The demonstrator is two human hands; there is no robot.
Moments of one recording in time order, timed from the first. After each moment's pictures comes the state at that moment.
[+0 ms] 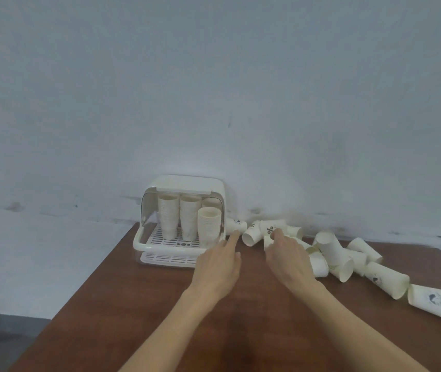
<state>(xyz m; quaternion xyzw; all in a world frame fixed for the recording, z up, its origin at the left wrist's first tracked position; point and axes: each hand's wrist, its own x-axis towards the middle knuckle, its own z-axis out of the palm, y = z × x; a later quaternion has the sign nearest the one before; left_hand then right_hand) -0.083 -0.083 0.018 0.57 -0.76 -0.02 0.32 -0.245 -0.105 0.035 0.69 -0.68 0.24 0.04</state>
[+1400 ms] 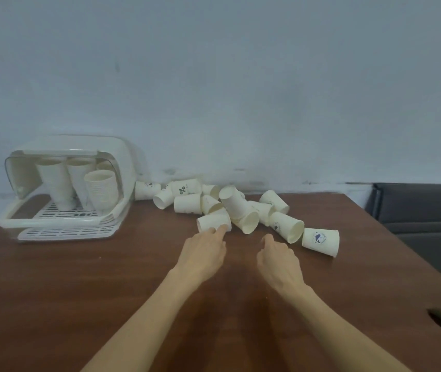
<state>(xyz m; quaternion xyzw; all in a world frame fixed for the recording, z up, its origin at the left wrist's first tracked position) -0.303 -0.095 -0.034 0.53 -0.83 -0.04 0.18 -0.471 -0.055 -0.036 0.62 -0.76 0.17 -0.02</state>
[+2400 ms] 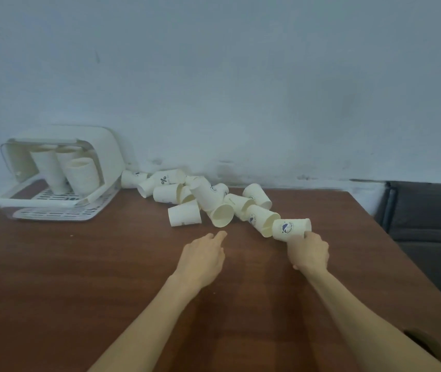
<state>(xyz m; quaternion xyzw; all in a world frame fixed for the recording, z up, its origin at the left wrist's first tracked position) -0.424 -0.075 -0.061 0.59 -0.79 -0.03 0.16 -0.649 -0.094 -0.054 0.42 -0.84 0.30 -0.19</state>
